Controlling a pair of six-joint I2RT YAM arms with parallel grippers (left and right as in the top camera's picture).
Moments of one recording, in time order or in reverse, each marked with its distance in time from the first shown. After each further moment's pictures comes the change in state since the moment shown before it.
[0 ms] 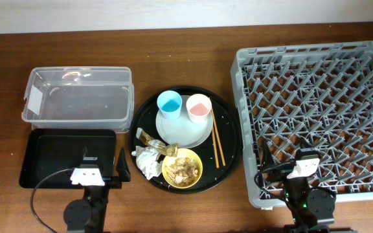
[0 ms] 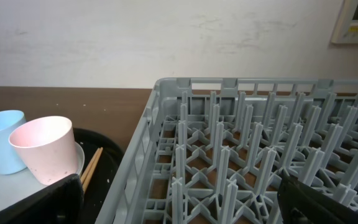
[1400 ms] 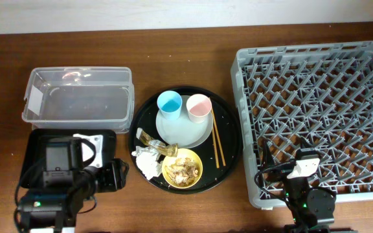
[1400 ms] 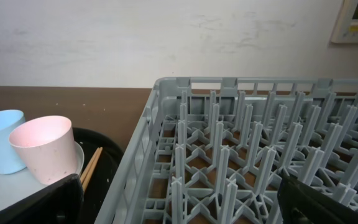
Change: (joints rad) left arm -0.011 0.834 0.890 -1.063 0.214 -0.060; right arm 0.000 0.002 0.000 0.000 0.000 0.000
